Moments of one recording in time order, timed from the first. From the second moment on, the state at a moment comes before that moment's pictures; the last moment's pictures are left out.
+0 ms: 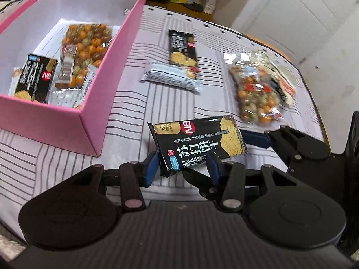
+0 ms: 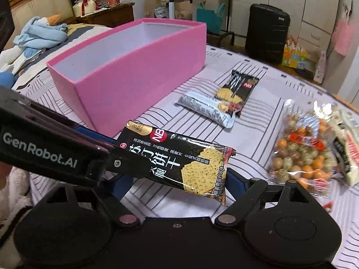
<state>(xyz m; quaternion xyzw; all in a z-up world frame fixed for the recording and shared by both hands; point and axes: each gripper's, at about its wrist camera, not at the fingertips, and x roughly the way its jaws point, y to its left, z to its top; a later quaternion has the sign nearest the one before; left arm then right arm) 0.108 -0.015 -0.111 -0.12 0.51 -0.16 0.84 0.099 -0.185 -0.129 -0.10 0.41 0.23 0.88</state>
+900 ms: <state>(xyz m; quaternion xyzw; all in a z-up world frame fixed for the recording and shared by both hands) 0.075 0.067 -0.007 -0.14 0.47 -0.17 0.85 0.095 -0.095 -0.026 -0.19 0.37 0.27 0.87</state>
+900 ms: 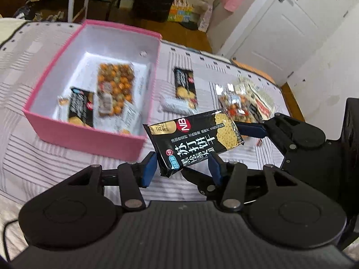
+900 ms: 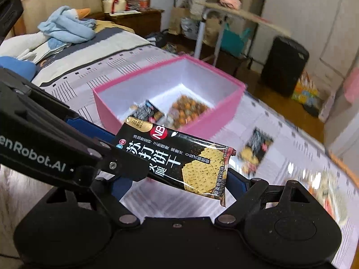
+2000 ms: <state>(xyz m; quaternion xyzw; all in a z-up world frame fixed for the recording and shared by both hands) 0.145 0.138 -0.057 -0.16 0.46 -0.10 0.87 0.117 -0.126 -0.033 -0.14 0.30 0.29 0.90</state>
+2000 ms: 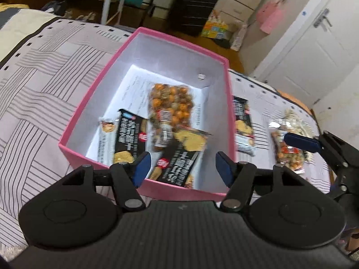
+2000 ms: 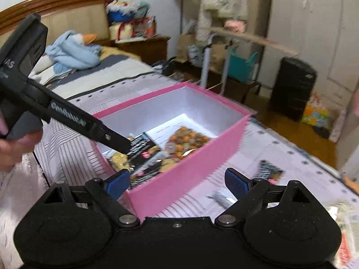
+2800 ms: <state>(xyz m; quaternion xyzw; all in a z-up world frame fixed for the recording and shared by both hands) 0.173 -0.068 -0.022 -0.09 0.45 -0.28 0.84 0.139 -0.280 -0.076 -0.03 0.39 0.13 0.91</state>
